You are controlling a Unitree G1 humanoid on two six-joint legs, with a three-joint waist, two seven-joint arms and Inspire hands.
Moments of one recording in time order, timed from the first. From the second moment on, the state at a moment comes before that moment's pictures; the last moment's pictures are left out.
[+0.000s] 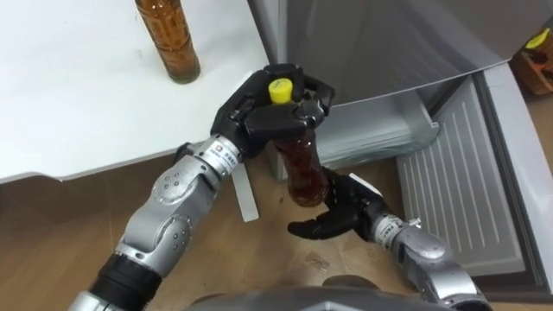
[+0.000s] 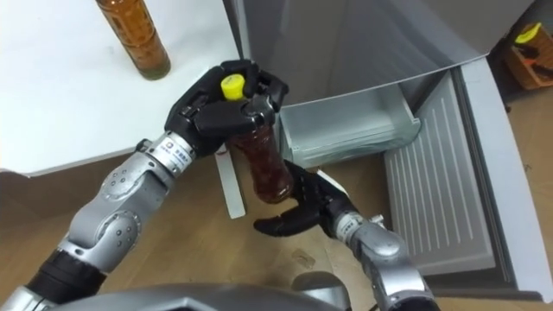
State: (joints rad) left arm 0.00 0.27 -0.42 0.06 -0.63 -0.01 -0.23; right arm 0.16 -0.25 0.26 0.43 0.16 -0.07 0.44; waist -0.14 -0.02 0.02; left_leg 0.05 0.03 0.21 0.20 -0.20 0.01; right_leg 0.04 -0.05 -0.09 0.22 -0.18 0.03
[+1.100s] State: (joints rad) left arm 0.00 0.29 -0.44 0.10 -0.58 -0.05 -0.26; right arm 0.16 -0.27 0.29 0.41 0.32 -0.05 0.56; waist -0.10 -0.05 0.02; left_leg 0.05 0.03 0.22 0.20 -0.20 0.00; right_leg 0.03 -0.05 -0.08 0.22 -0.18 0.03
